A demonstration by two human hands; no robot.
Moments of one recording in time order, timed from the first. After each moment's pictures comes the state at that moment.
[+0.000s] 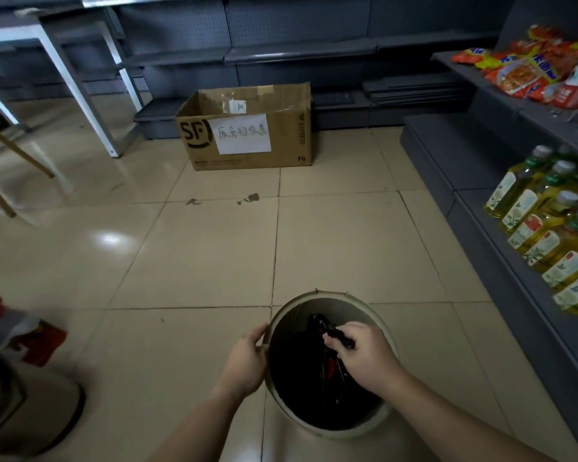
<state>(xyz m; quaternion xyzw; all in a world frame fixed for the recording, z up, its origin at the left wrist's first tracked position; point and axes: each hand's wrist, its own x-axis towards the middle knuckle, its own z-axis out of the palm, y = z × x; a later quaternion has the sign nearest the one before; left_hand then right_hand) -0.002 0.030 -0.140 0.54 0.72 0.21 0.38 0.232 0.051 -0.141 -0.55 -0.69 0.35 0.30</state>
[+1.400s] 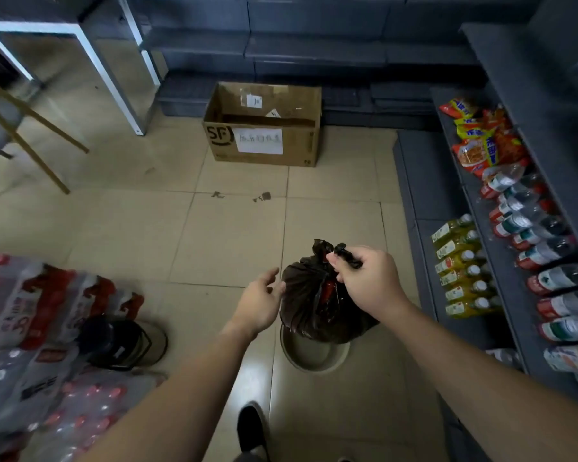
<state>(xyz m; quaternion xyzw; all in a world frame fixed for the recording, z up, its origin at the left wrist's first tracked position) -0.010 0.044 0.377 0.46 0.70 0.25 0.48 0.193 0.079 0.456 -0.61 -0.63 0.36 0.32</state>
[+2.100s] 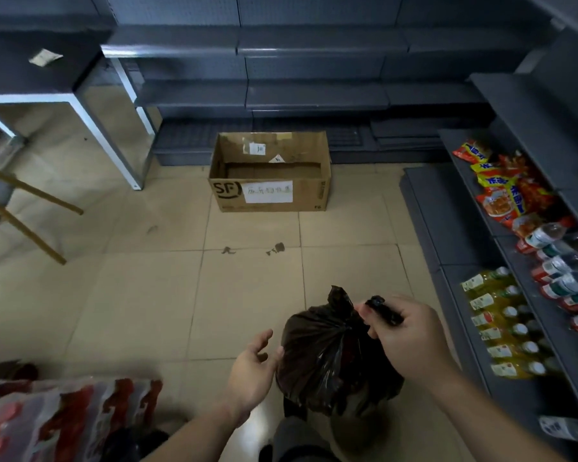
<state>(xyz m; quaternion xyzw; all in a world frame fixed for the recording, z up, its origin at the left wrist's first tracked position) -0.193 0.188 0.404 0.37 0.68 0.25 0.58 0.054 0.225 0.534 -0.63 -0.58 0.38 0.35</state>
